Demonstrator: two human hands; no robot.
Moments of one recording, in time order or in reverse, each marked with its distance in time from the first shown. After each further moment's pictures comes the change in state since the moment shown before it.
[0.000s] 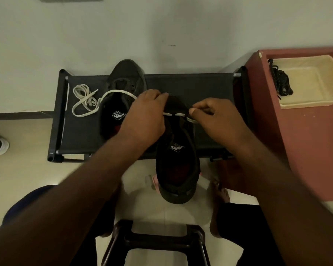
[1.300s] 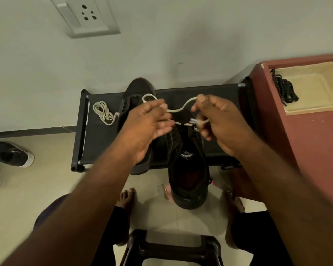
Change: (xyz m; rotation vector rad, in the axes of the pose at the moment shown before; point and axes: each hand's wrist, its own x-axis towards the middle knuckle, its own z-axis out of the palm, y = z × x) left_hand -0.023 0.001 -0.040 -1.466 -0.041 -0.561; right_hand -0.011 -0.037 -0.006 0.646 -0.149 0.028
